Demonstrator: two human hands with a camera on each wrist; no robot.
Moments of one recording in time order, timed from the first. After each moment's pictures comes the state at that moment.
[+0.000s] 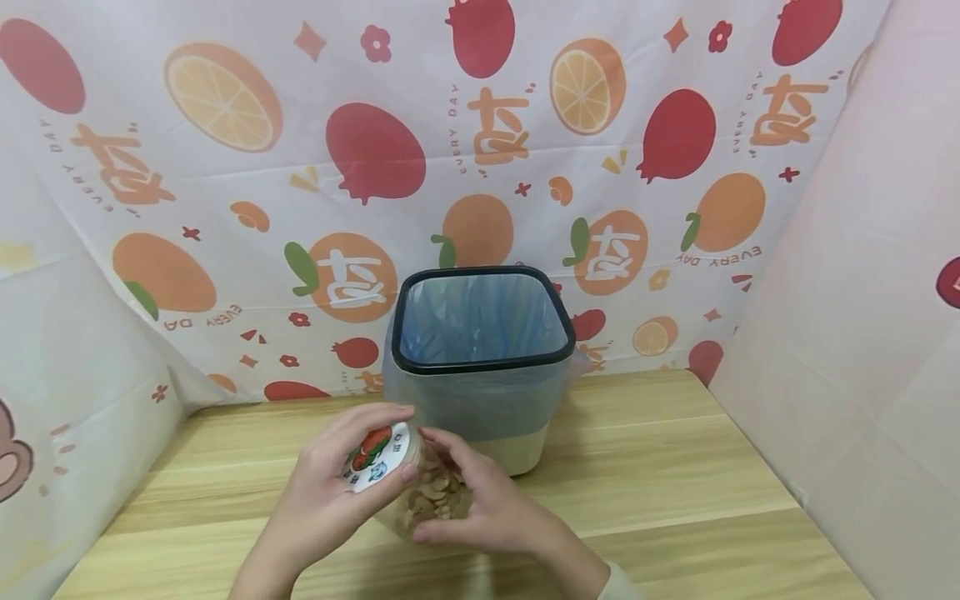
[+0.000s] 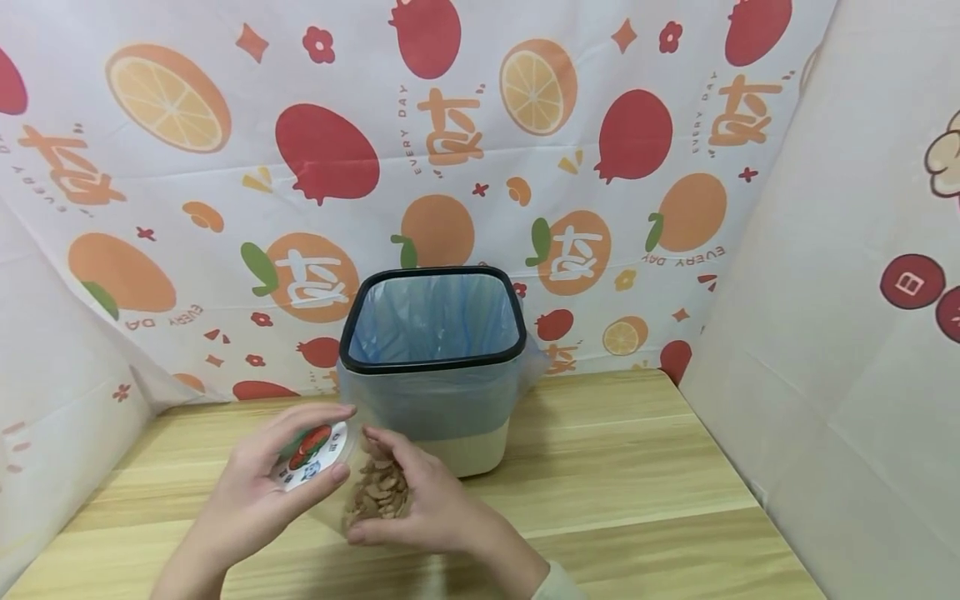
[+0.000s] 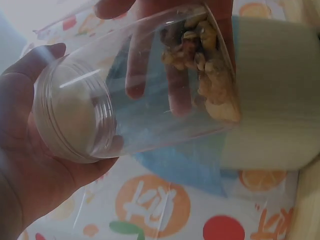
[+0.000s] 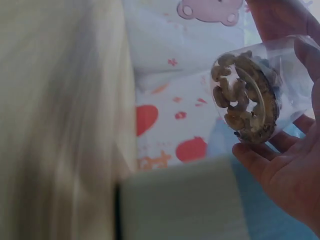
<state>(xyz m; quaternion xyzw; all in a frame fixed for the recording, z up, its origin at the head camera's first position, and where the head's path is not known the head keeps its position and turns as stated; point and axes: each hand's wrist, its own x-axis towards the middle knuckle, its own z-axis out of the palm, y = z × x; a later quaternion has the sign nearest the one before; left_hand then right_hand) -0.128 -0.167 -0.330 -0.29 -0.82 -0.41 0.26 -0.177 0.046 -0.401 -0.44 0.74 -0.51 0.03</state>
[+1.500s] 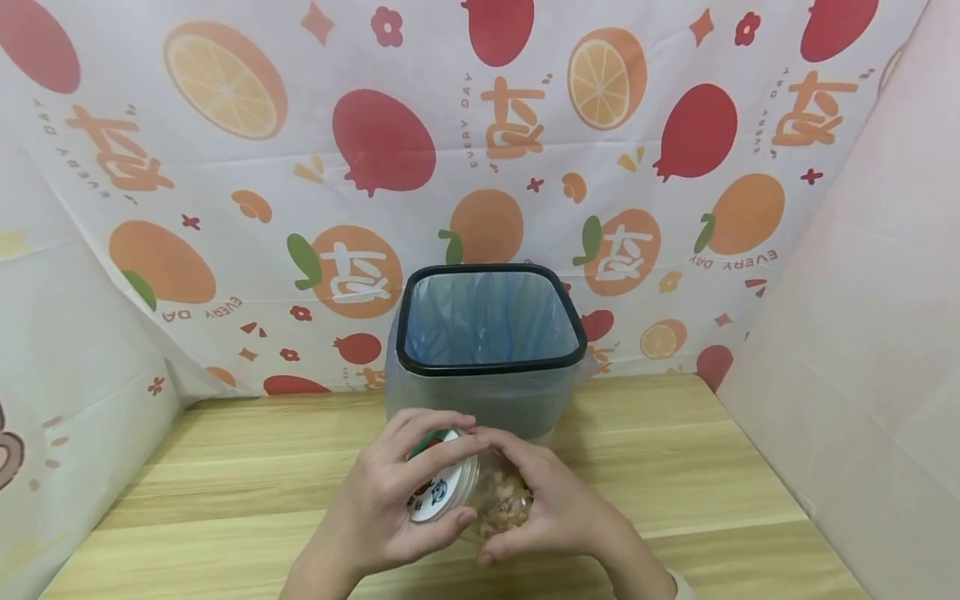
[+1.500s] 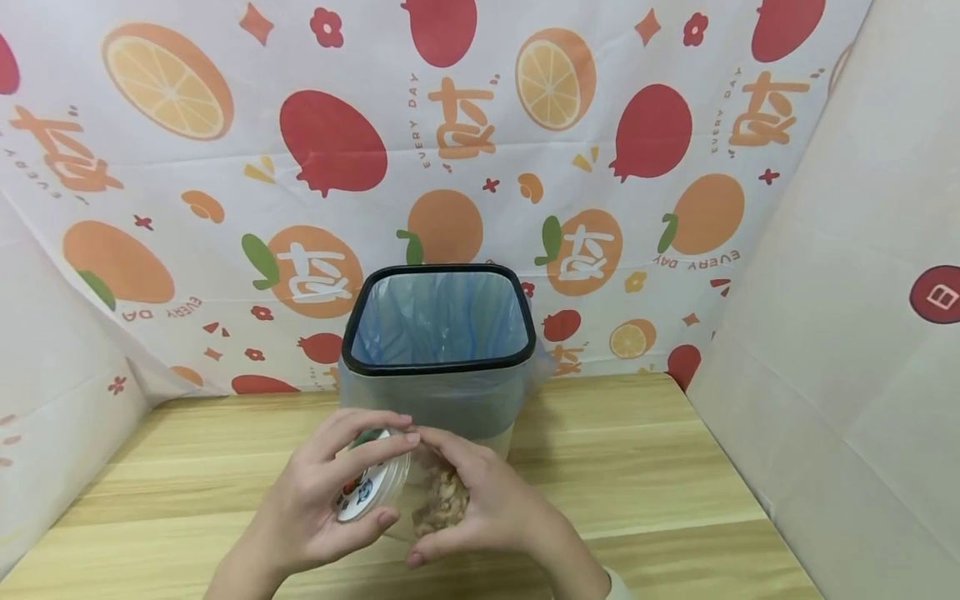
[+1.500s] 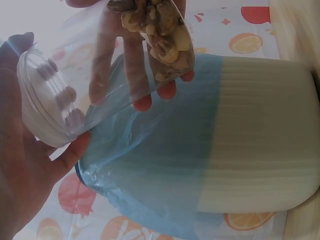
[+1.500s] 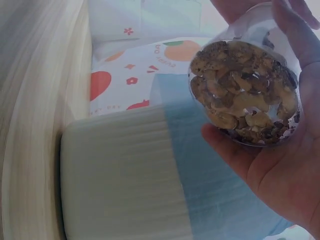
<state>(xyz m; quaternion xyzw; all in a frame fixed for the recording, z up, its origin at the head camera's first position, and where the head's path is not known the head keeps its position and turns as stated) -0.143 -0.121 -0.329 -0.45 -0.73 -0.32 0.40 -0.181 0.098 -0.375 -0.52 0.70 -0.48 -0.02</state>
